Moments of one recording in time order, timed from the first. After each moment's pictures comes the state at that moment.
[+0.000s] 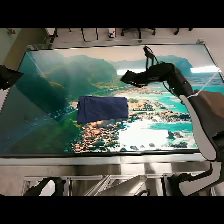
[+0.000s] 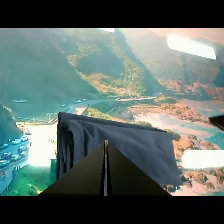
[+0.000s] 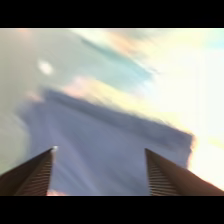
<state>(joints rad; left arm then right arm) 0.35 -1.03 1.47 -2.25 1.27 1.76 0.18 -1.68 1.57 2.26 -0.98 -1.62</state>
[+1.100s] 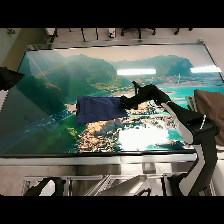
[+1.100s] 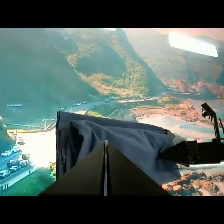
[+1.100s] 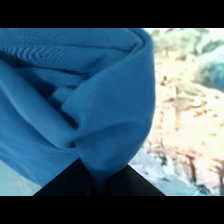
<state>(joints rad) 0.35 -1.02 1.46 -2.25 1.27 1.79 0.25 -1.93 1.47 2.44 -0.98 -1.69</state>
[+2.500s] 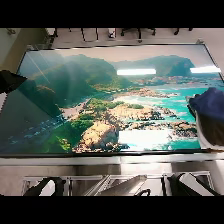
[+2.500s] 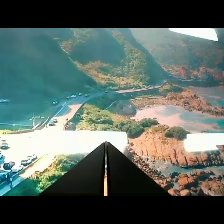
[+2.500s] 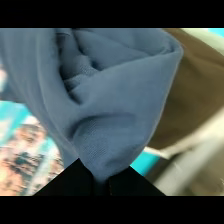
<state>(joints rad) 0.35 -1.02 1.46 -2.25 1.32 1.80 -0.94 -1.14 1.42 1.77 -1.55 -1.34</state>
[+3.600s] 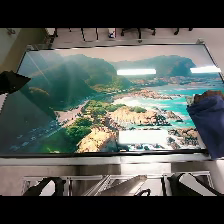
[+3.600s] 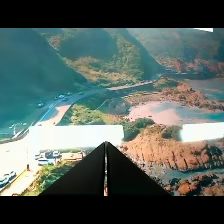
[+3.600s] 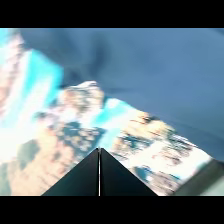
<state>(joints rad) 0.29 -1.02 1.46 -2.25 1.32 1.80 -0.85 -1.17 1.27 2.02 -1.44 -1.40</state>
